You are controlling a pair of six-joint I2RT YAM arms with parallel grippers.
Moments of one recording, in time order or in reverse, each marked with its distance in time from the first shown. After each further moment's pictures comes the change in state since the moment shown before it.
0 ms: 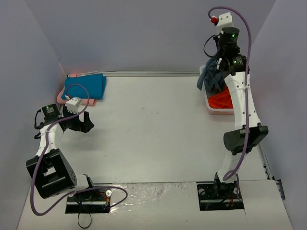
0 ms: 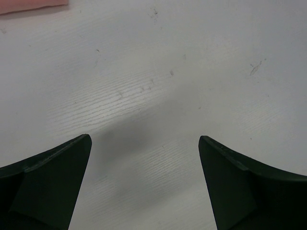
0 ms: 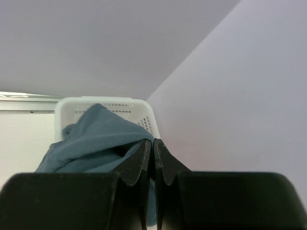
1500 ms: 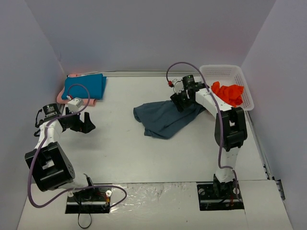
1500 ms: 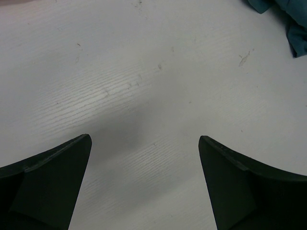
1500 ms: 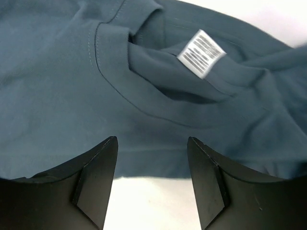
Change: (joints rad) left arm 0.005 0.078 0.043 -0.073 0.055 0.050; right arm 0.179 0.075 -0.684 -0.052 -0.578 0.012
